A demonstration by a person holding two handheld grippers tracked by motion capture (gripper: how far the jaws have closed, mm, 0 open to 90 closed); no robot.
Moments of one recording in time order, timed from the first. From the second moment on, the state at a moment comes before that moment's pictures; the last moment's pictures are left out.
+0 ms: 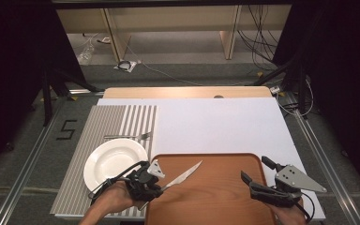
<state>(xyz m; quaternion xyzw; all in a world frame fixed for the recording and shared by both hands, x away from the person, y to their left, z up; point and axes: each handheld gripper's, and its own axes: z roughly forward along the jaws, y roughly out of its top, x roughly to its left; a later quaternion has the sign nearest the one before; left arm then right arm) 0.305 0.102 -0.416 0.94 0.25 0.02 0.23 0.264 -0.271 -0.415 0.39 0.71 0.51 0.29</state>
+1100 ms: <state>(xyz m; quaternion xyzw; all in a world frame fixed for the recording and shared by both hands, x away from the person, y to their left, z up) 0.287 0.053 -0.445 0.96 0.20 -0.04 0.18 0.263 -0.271 -0.415 0.39 0.71 0.51 0.29</state>
